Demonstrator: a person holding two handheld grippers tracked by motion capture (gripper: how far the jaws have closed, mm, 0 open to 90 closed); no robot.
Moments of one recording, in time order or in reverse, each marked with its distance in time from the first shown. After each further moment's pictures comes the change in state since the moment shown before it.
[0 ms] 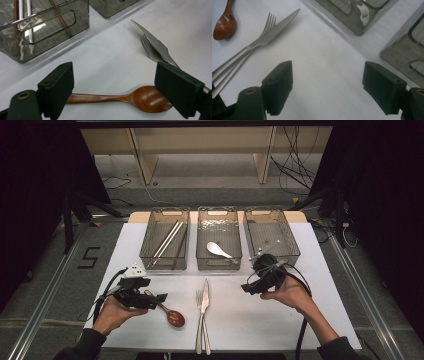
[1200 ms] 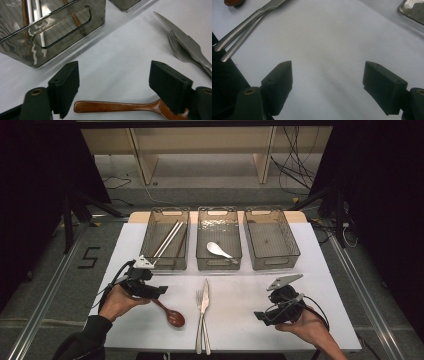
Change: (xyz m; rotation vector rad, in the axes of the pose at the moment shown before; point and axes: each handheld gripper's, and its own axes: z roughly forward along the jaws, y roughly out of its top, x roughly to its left) left arm 0.019 0.017 0.026 0.107 0.066 0.046; right arm 0.024 -0.078 -0.011 -0.036 0.013 0.037
